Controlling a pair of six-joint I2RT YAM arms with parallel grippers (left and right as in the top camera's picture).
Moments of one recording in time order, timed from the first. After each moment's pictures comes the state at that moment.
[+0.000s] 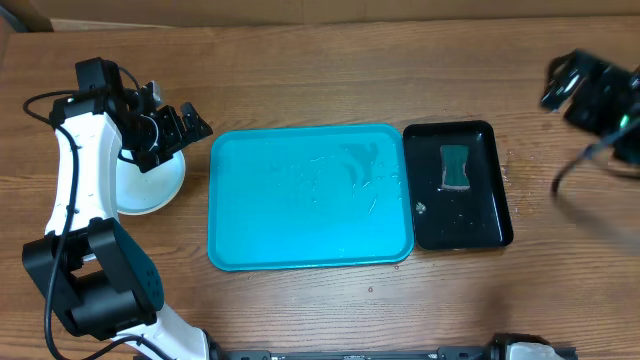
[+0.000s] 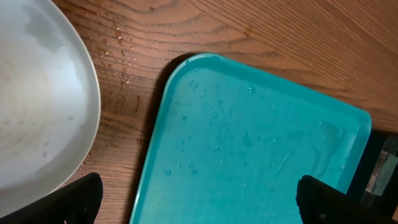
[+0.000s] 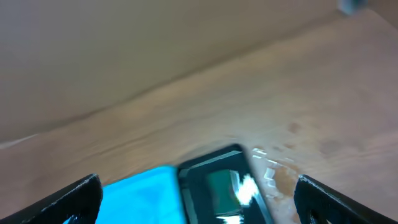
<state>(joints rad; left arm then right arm) 0.29 1.85 1.55 -1.04 0.42 -0.15 -0.04 1.28 1.90 -1.22 -0.04 0.33</state>
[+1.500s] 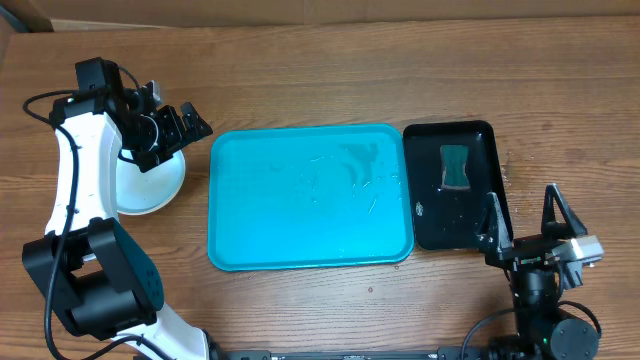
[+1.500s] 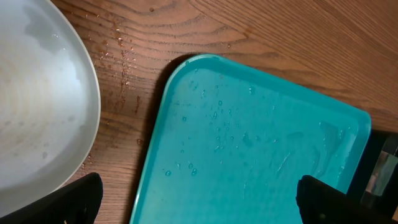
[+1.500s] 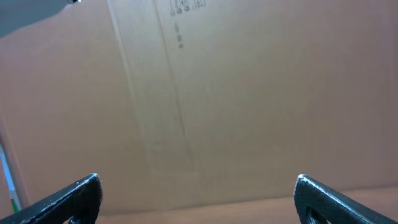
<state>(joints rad) 0.29 1.85 1.55 -1.04 0.42 -0.15 0.10 0.02 0.09 0.29 -0.02 0.25</state>
